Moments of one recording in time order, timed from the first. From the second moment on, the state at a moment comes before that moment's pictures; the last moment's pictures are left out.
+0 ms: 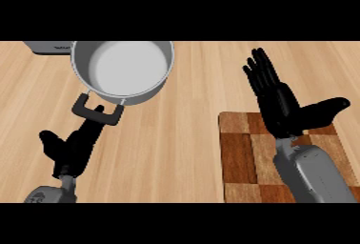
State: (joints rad) left arm -0.07 0.30 -0.18 -1.37 0.34 0.13 0.04; right arm -0.38 -0.23 0.24 -1.54 -0.38 -0.23 0.03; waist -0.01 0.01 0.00
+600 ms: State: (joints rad) left arm 0.00 0.49 -0.07 -1.37 0.21 0.24 0.02; right arm 0.09 -0.53 0.03 -1.35 -0.04 -0.72 0.08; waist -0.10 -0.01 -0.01
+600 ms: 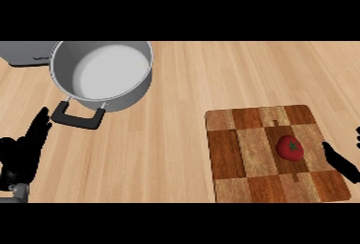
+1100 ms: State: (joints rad) left arm 0.03 0.52 -0.09 -1.45 0.16 0.25 0.05; right arm 0.49 -0.58 0.10 -1.74 0.25 -0.94 0.33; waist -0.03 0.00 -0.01
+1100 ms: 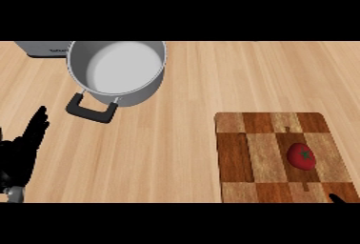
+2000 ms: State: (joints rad) left arm -0.01 0.50 -0.11 -1.50 0.12 0.23 0.10; right arm 0.27 -0.93 0.14 -1.98 0.05 -0.32 1.09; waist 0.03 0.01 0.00
